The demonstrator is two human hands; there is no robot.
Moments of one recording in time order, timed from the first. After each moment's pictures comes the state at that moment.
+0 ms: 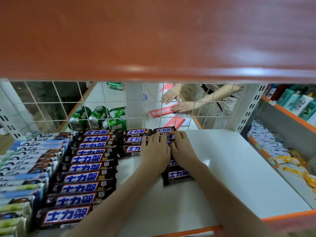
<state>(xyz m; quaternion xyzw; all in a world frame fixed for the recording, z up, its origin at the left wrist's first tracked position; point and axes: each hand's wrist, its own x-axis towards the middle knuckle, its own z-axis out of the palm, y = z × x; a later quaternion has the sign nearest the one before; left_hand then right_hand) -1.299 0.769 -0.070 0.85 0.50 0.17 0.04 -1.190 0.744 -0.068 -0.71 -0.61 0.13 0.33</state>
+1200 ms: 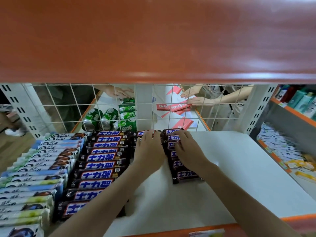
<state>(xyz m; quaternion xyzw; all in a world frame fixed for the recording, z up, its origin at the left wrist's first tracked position) -1.348 0.766 -0.044 0.84 0.51 0.18 0.07 -1.211 0.726 -0.043 -0.66 -0.67 0.08 0.32</state>
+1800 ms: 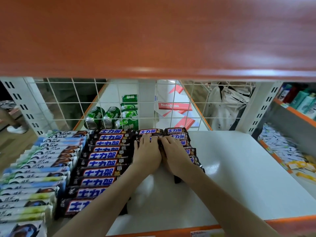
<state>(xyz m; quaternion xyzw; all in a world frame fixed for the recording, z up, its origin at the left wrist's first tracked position) -1.355 0.771 -0.056 0.81 0.55 0.14 0.14 -1.249 0.738 -0.056 -0.67 -0.72 0.03 0.17</state>
